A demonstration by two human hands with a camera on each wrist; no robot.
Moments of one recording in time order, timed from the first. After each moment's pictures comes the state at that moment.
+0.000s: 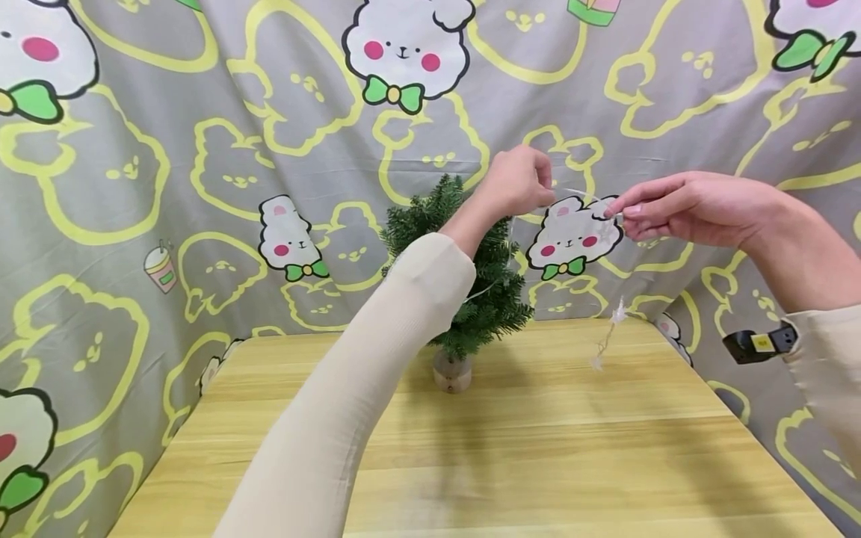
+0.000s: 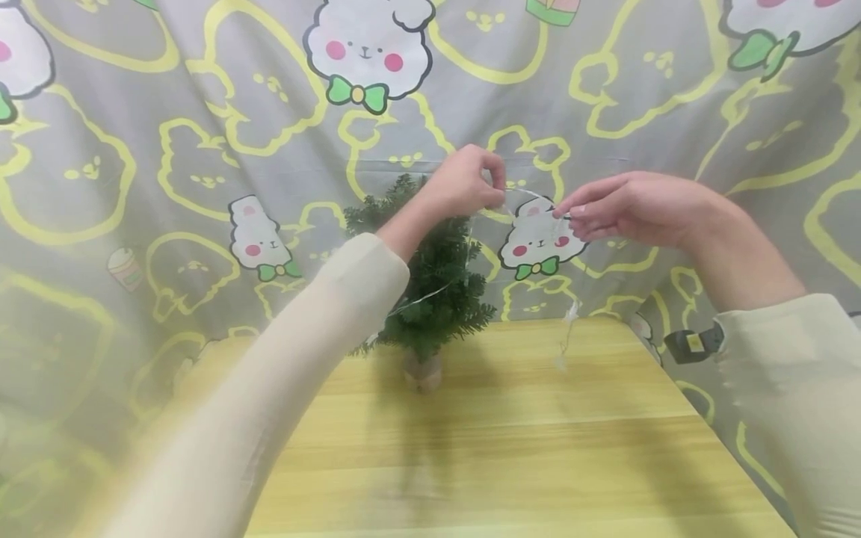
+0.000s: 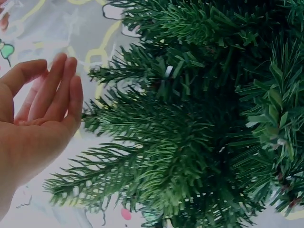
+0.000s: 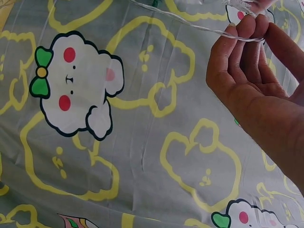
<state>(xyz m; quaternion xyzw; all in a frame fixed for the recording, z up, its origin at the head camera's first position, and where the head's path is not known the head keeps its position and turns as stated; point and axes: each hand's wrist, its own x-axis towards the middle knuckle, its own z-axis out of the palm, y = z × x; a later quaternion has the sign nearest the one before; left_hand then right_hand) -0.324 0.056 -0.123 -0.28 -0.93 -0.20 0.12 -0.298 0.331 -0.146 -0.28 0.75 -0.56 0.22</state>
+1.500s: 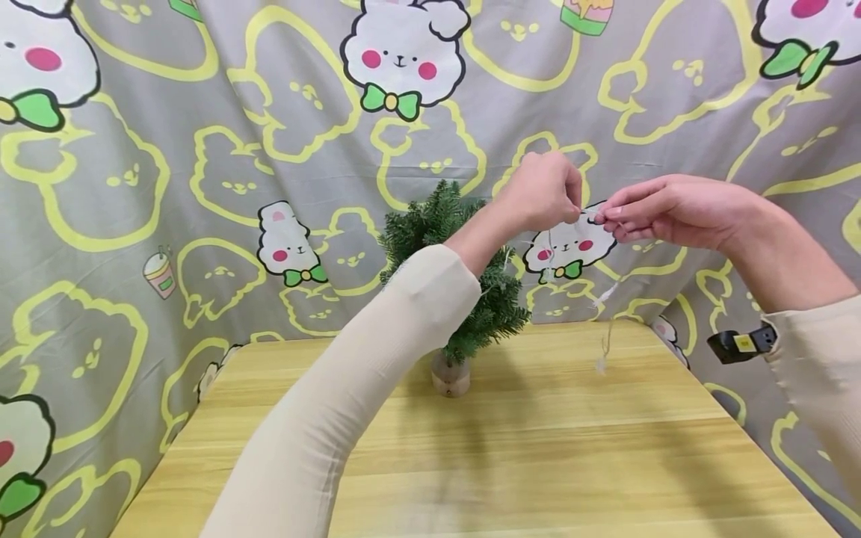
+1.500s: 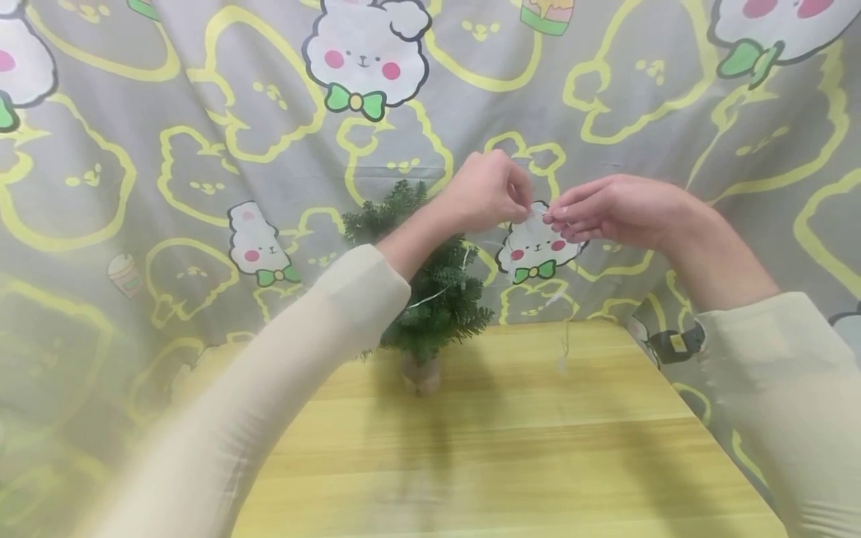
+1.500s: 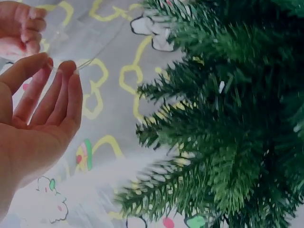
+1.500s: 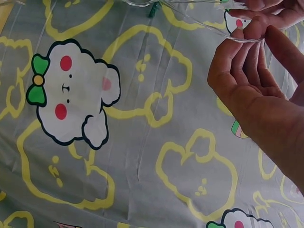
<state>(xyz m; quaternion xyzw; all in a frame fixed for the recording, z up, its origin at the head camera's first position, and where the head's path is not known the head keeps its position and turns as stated) -0.290 0.075 -0.113 -0.34 -0.92 -0.15 0.12 -0.291 0.316 -0.140 -0.23 0.75 -0.58 0.22</state>
